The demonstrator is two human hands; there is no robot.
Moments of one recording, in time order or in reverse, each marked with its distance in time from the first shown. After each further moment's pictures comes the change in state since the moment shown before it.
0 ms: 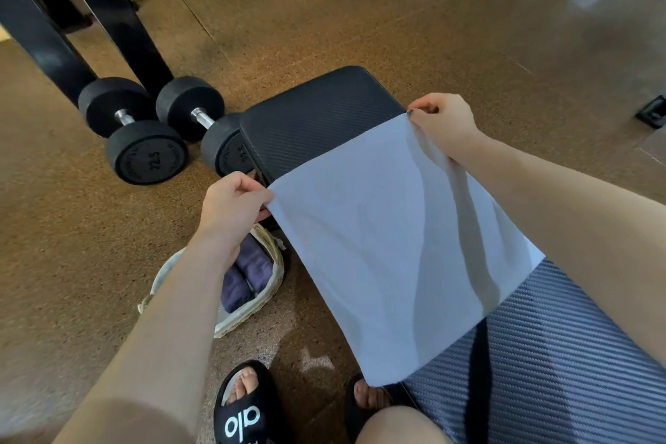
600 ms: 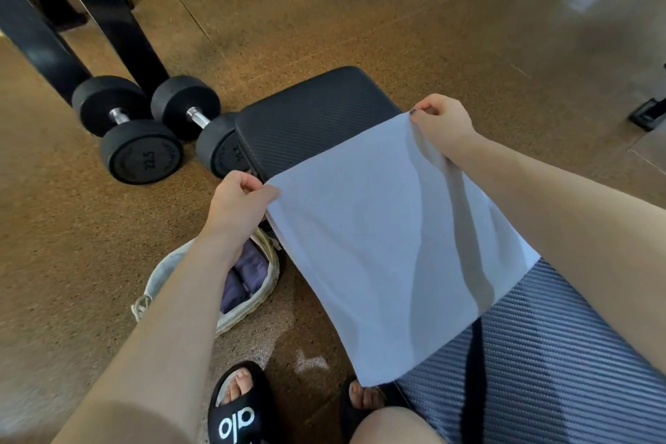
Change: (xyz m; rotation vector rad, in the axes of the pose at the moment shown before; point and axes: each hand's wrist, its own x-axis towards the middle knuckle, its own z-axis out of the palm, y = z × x) left_hand -0.003 0.003 0.006 0.104 -0.047 0.015; right_hand -0.001 0.005 -0.001 0.050 0.006 0.084
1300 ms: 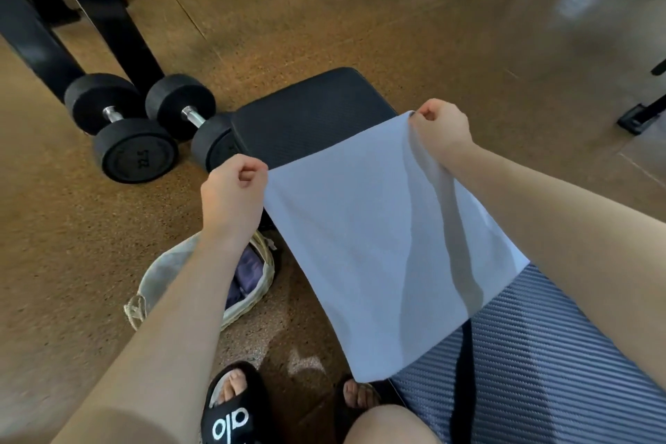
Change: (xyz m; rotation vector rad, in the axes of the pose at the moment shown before) left_hand -0.002 0.005 0.003 0.171 0.148 0.340; right_hand -0.012 -0.002 -0.003 -0.093 0.056 0.043
